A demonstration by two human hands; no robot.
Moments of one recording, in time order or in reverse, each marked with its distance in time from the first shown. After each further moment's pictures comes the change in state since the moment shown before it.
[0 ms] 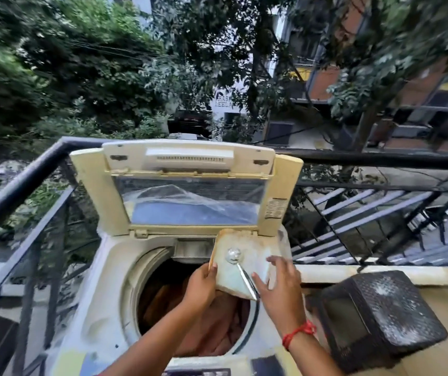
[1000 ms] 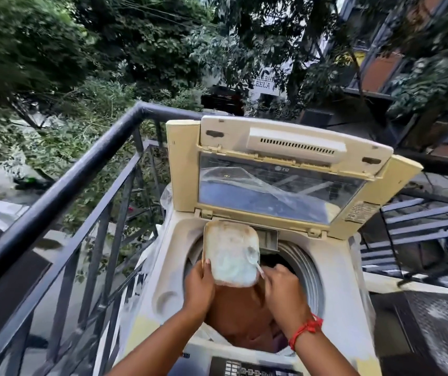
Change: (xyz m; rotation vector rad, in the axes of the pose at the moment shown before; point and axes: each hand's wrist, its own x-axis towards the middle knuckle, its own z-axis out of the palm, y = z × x) left_hand -0.037 -0.022 -0.147 0.034 0.414 0.025; right_hand -0.023 -0.103 0.115 -0.209 -0.346 -0.247
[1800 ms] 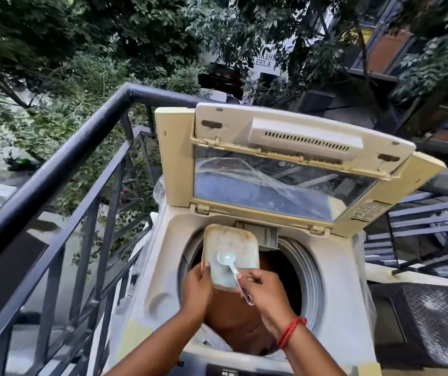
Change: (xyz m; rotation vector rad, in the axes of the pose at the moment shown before) left_hand 0.011 -0.003 0.009 -0.064 -0.054 -0.167; right_hand 0.017 -0.025 0.029 0.959 -0.215 0.606
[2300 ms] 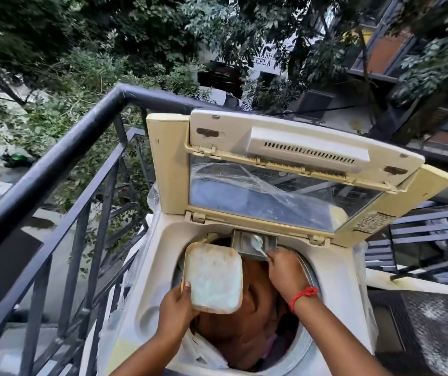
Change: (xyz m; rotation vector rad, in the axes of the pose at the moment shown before) left_hand -0.003 -0.004 -0.024 -0.129 0.009 -0.147; right_hand 0.108 0.004 -0.065 -1.124 0.184 -0.478
